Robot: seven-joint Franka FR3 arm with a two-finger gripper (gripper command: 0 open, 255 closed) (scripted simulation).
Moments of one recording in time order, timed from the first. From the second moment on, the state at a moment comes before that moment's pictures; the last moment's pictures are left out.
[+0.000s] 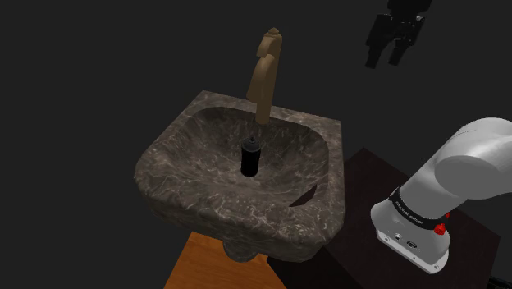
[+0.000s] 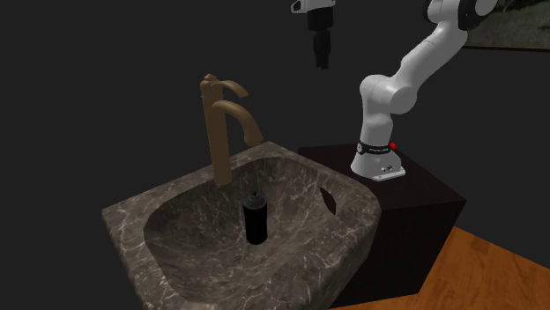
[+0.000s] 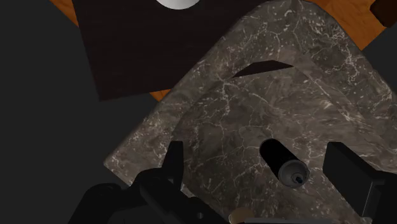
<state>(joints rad) -0.02 -0.83 0.01 -2.36 0.10 1.42 0.17</state>
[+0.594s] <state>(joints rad) 0.04 -0.78 0.01 -2.55 0.10 1.72 0.03</state>
